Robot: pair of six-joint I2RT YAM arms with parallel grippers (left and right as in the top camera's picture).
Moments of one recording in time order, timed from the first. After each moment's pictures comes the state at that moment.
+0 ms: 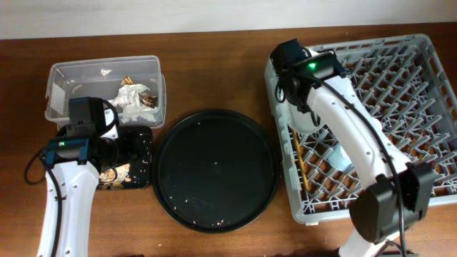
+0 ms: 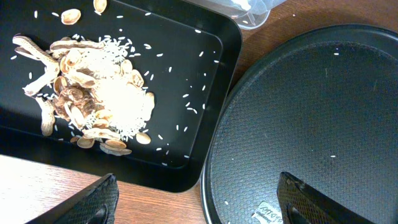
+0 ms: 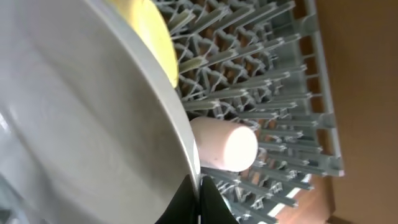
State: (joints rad) left arm 0.11 1.33 1.13 -1.03 0.06 -0.21; right arm 0.35 1.86 1.75 -1.35 0.71 0.45
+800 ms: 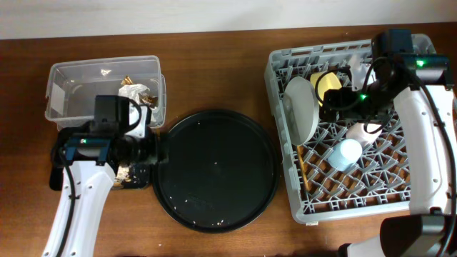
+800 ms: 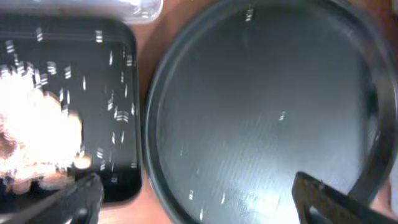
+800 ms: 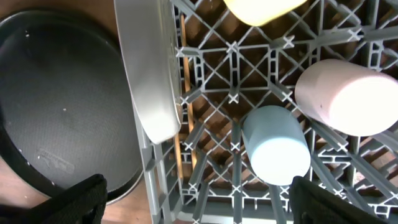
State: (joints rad) left arm -0.04 1.33 1.13 -1.02 0.17 -0.08; right arm -0.07 1.66 1.75 -1.48 -0.21 -0.03
